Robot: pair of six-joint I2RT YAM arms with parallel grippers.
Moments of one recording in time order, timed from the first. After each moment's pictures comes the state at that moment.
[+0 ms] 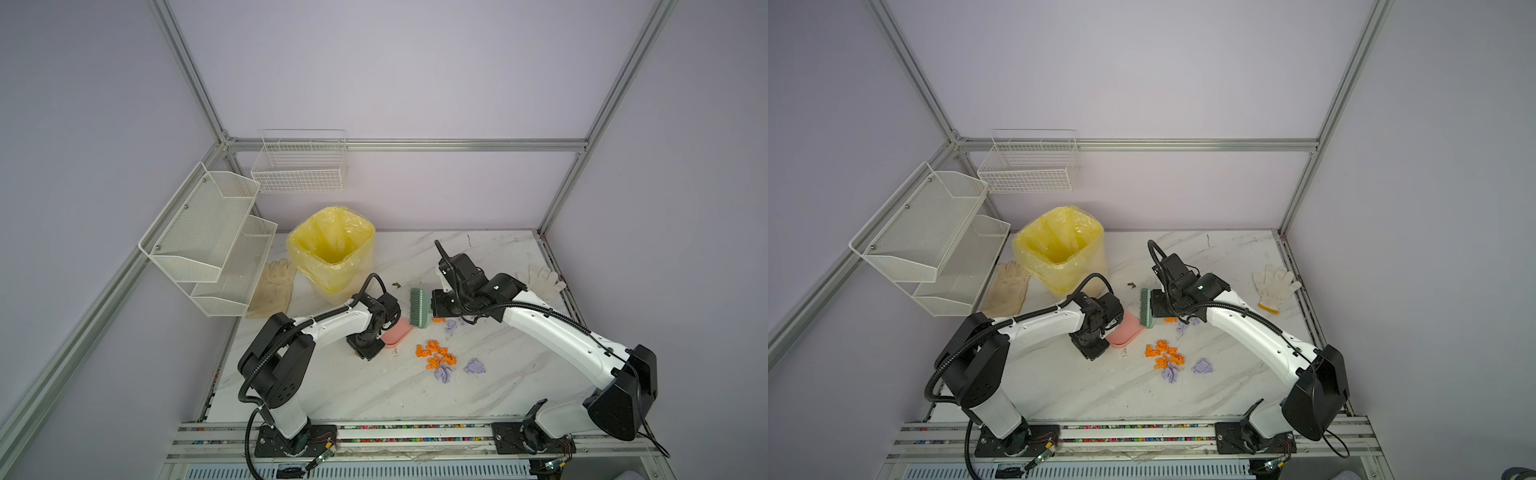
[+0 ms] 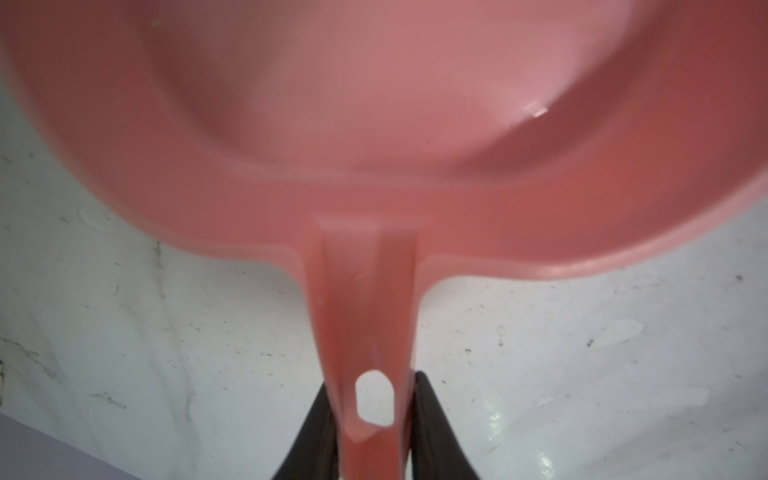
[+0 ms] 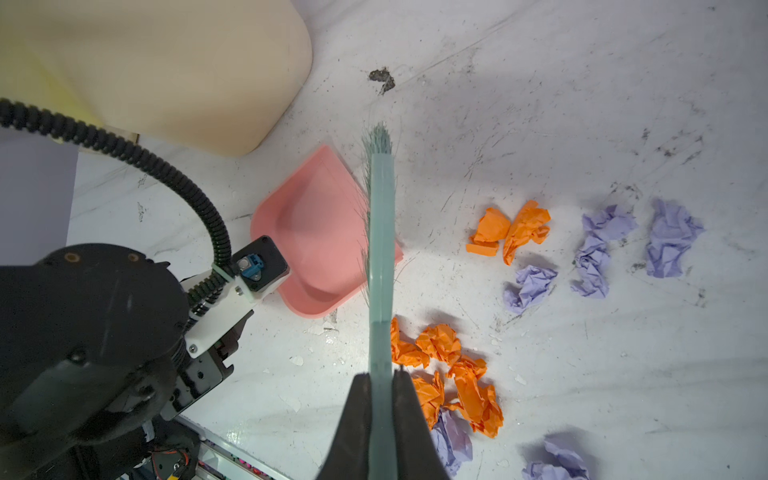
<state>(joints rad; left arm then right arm) -0.70 1.71 1.11 -1.03 -0.19 0.03 0.73 1.44 1.33 -0.86 0.00 0.59</state>
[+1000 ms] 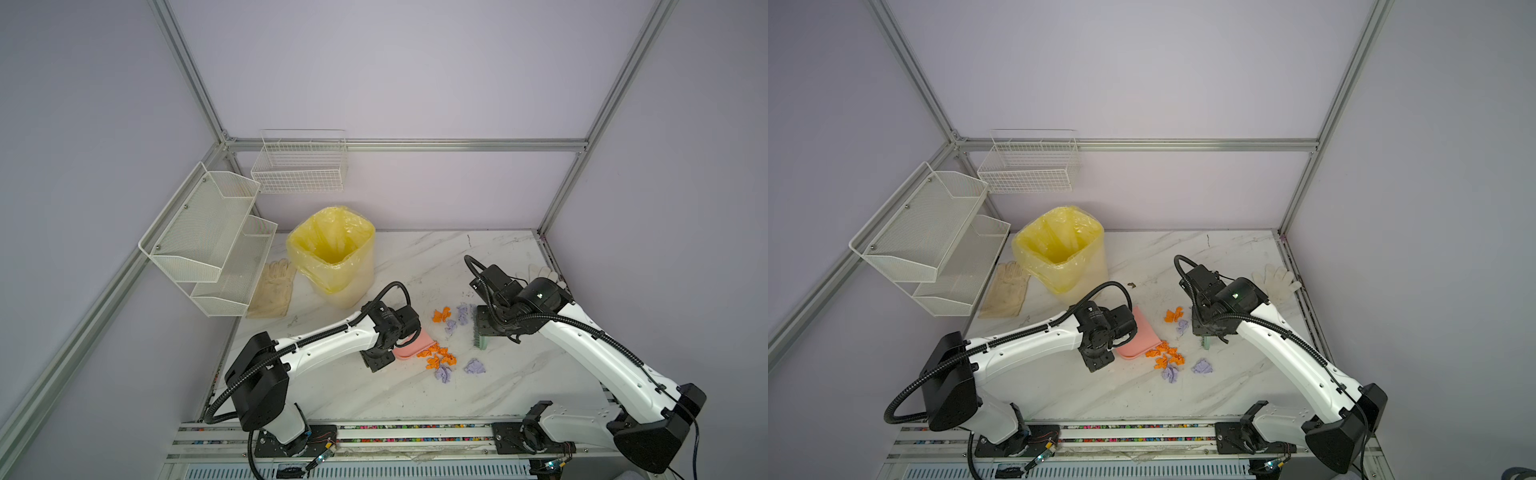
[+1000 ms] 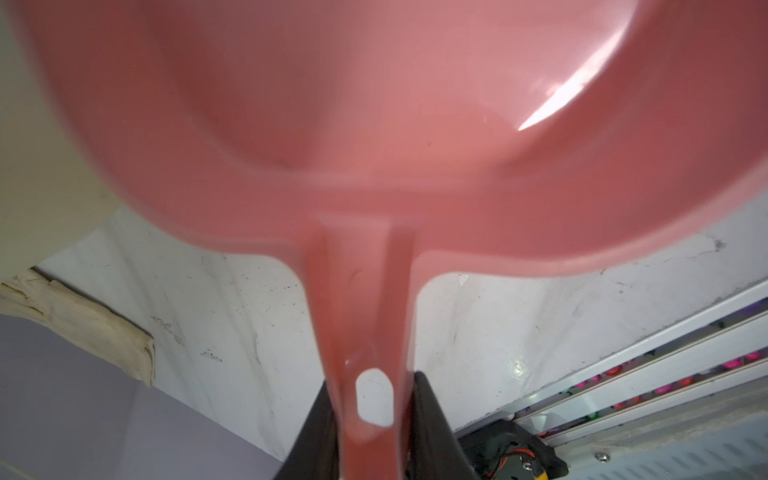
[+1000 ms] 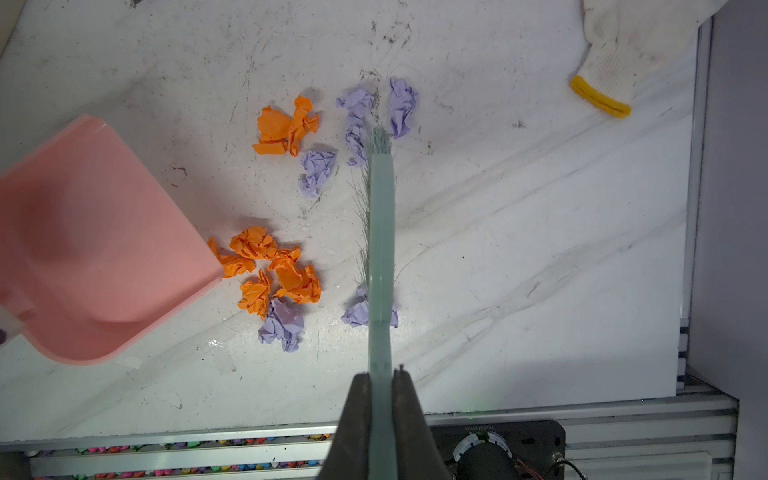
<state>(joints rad) -0.95 1.58 1.22 -1.26 -0.30 0.06 0.68 1.25 1.35 -1.39 0.26 0.68</state>
